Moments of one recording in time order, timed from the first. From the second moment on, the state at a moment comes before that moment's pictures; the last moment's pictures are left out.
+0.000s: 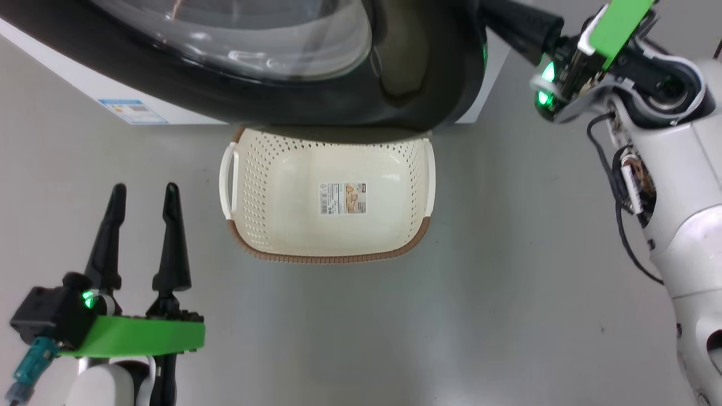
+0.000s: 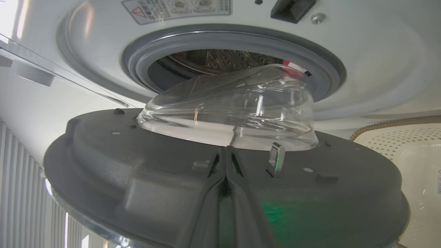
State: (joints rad) left arm -0.27 0.03 0.08 0.09 -0.26 -0.13 -0.25; right arm -1.07 -0.14 0.22 0.70 1.72 0.13 0.72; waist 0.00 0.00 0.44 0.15
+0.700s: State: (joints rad) left arm -0.22 0.03 0.07 0.10 -0.26 -0.13 -0.25; right arm -1.02 -0.13 0.19 0.84 1.51 0.13 0.27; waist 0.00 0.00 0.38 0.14
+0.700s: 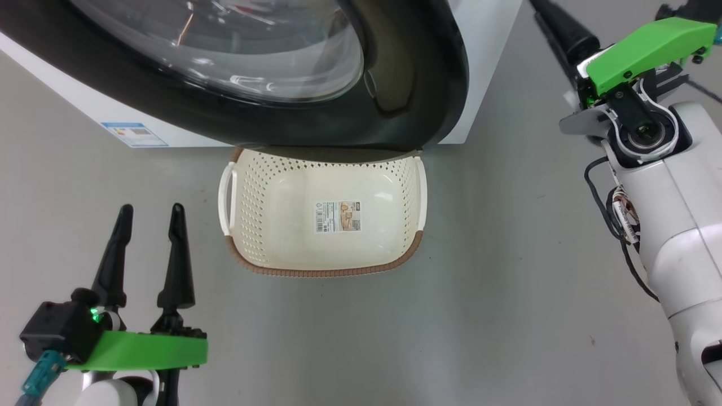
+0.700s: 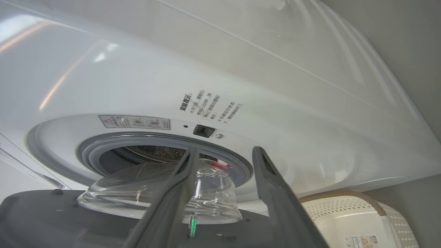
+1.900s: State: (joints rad) left arm -0.22 0.03 0.10 0.06 -0.27 -0.13 -0.25; right arm -0.52 -0.12 0.07 0.26 0.19 0.13 -0.26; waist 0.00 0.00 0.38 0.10
